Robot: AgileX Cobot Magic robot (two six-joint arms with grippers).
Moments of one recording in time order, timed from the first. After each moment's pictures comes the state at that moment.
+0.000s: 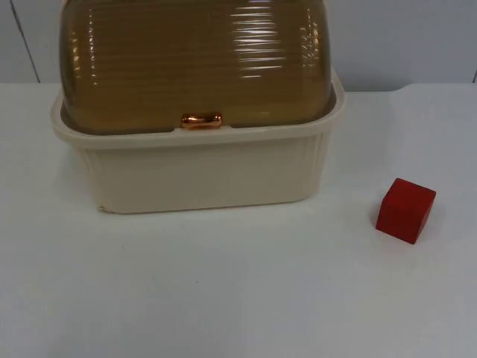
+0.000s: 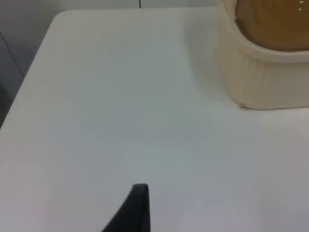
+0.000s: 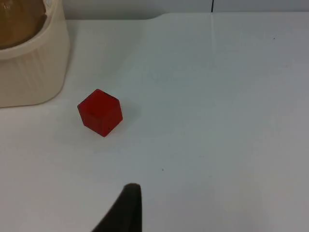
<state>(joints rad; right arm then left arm) 0.04 0.00 -0.52 -0.02 1.08 0.01 0.00 0.00 -0.50 0.03 1.09 -0.03</state>
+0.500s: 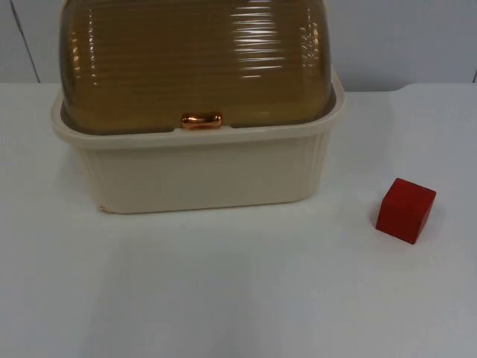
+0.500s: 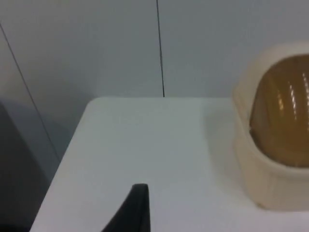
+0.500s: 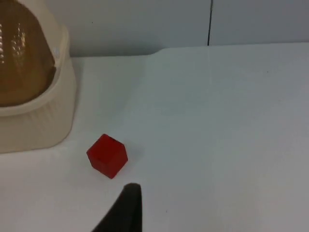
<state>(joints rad) 0.04 0.30 -0.81 -0.02 1.06 0.05 0.00 0.32 -0.77 0.11 0.88 -0.08</state>
